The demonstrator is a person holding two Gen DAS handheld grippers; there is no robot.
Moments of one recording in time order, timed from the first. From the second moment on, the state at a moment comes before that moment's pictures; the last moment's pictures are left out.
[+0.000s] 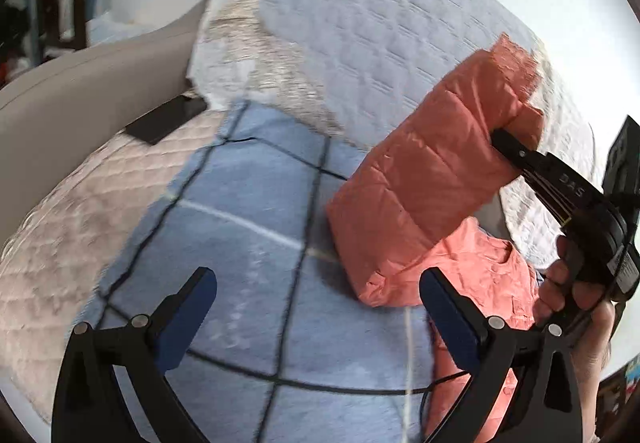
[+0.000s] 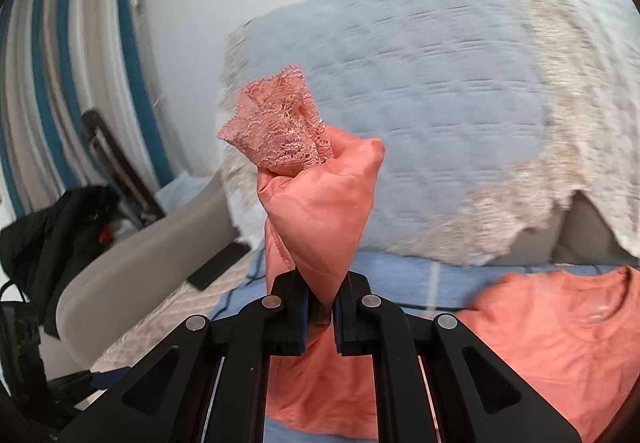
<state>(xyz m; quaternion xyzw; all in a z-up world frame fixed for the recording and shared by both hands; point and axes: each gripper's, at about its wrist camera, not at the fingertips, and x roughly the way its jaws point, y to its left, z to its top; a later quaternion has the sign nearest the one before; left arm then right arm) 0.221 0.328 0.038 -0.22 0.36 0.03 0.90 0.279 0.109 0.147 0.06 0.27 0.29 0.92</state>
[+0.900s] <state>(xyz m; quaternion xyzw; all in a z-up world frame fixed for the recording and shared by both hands) 0.334 0.165 0.027 -0.11 0.40 -0.04 0.91 0.283 -0.146 0.086 0.19 0.29 0.09 0.93</state>
